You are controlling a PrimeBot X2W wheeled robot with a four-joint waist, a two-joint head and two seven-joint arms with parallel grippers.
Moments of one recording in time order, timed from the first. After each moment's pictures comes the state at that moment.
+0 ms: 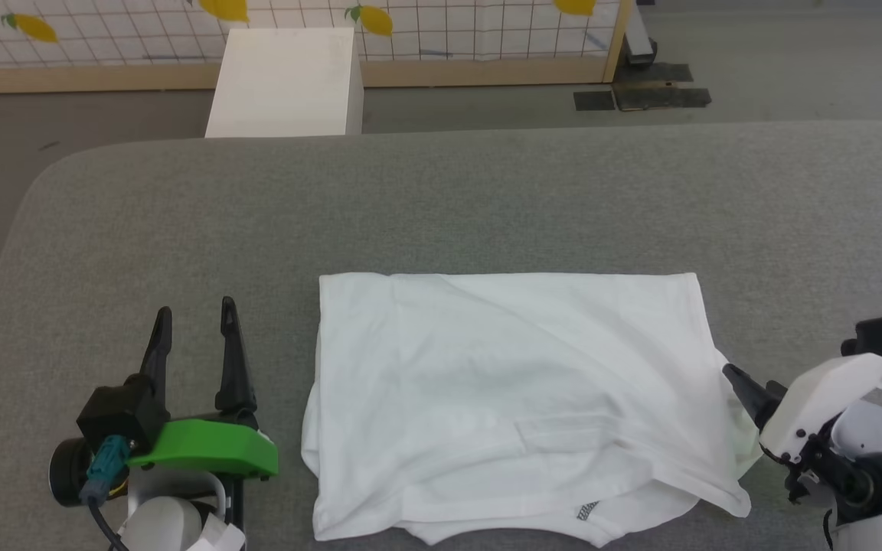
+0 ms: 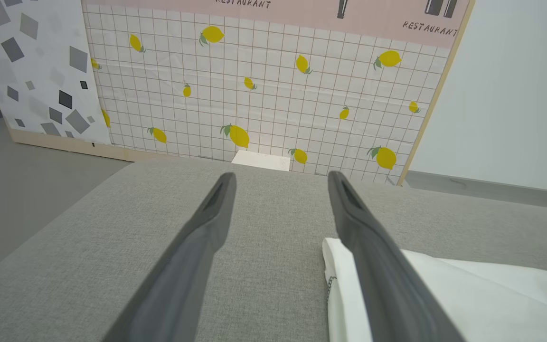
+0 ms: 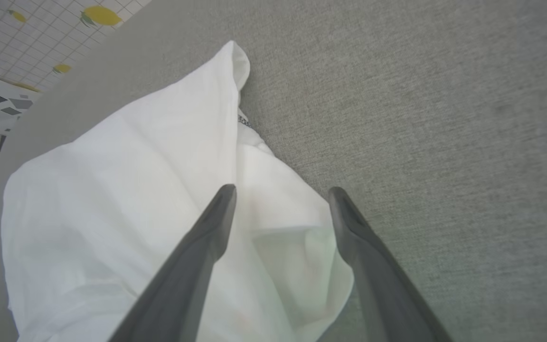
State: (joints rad) left arm -0.09 0.12 -0.06 0.07 -0.28 0.08 -0.26; right arm -0.23 -0.05 -0.30 0.31 0.42 0.13 0.61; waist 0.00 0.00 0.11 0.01
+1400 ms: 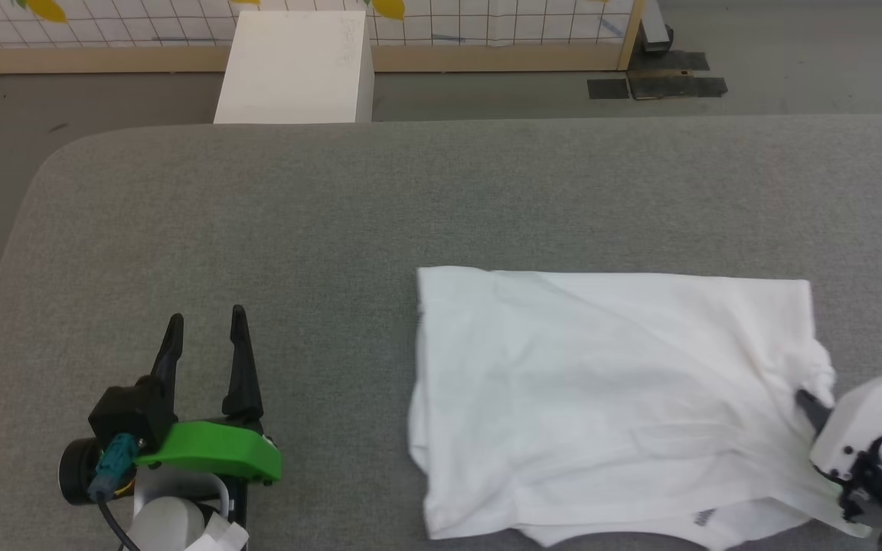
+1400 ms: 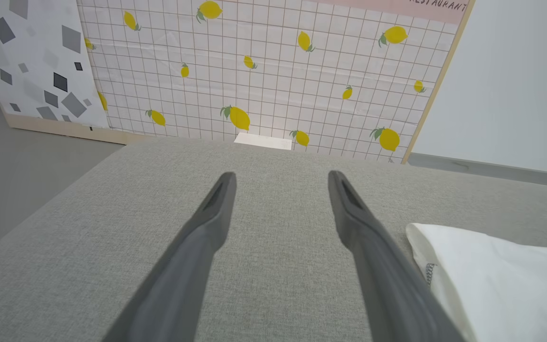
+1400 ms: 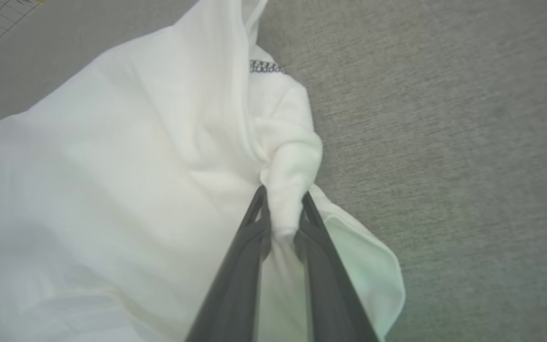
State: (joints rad) left arm -0.10 0.06 0.02 0.15 -0.20 -0.03 -0.26; right arm -0.23 -0.12 -0.36 0.39 0.35 0.13 0.58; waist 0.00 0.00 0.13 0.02
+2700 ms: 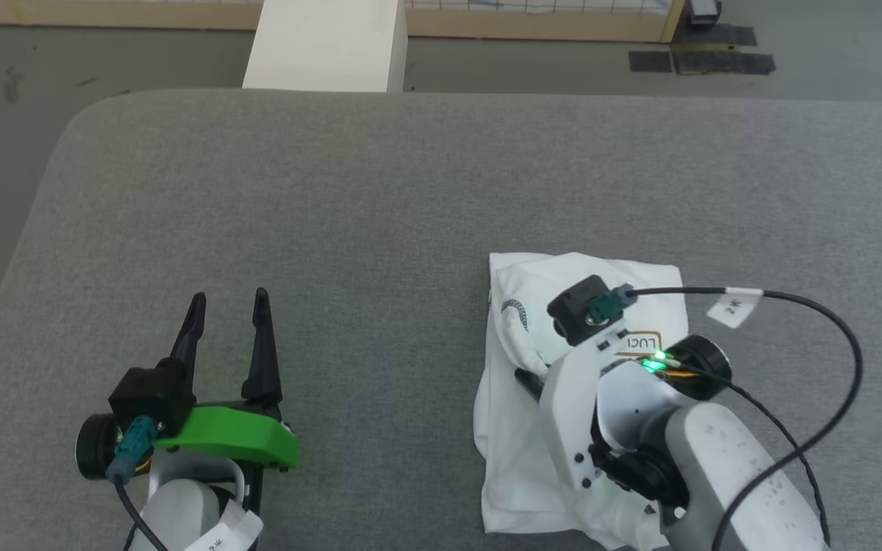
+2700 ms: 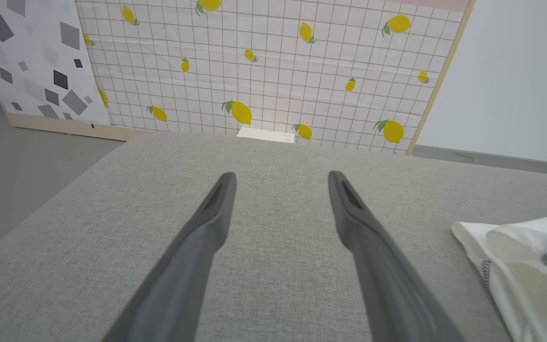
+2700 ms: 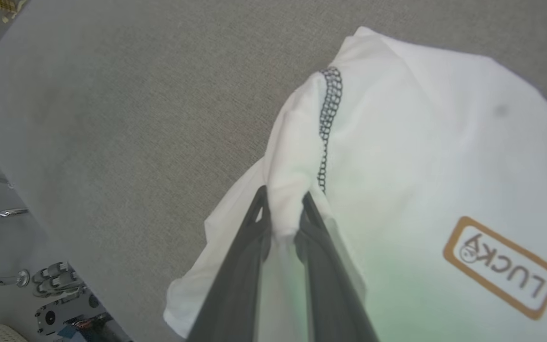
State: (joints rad) left arm -0.14 0.05 0.00 0.15 -0.18 -0.05 -0.26; right arm -0.32 -0.06 0.38 0.12 0.28 0.13 0.76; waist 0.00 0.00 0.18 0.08
